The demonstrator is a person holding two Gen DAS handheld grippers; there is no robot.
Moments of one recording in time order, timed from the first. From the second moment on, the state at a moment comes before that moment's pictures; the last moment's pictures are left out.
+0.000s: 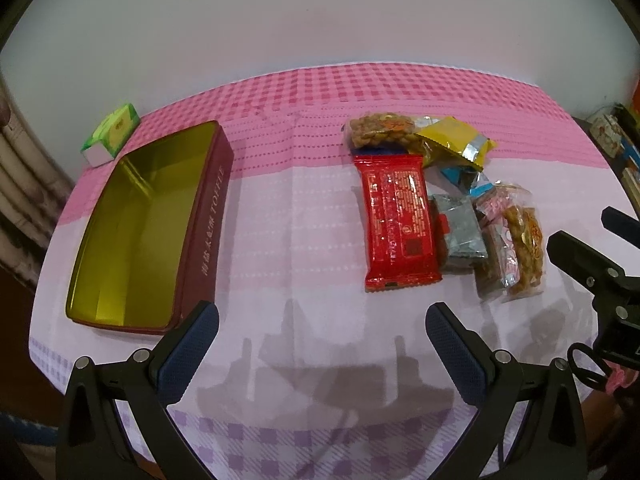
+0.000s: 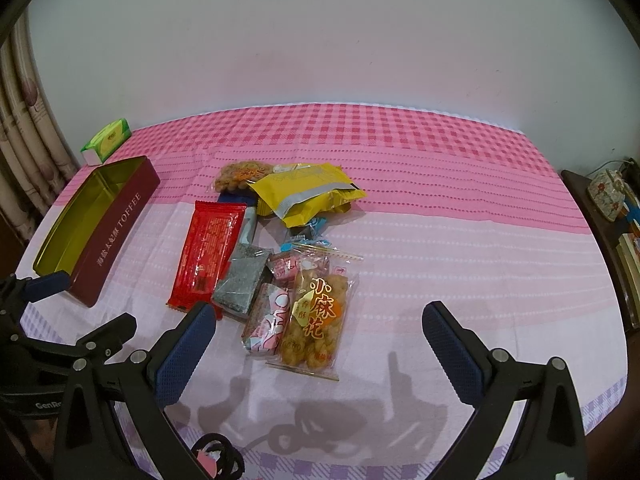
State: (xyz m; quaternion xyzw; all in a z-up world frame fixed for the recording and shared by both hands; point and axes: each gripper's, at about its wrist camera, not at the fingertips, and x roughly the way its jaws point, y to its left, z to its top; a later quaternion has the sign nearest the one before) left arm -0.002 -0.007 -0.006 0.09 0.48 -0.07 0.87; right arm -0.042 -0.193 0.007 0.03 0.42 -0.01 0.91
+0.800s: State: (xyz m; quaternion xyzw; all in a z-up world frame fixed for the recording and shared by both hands) left arm 0.001 0.008 -0.004 0.07 0.49 -0.04 0.87; right arm -0.042 -0.190 0.007 0.02 0.42 0.00 0.91
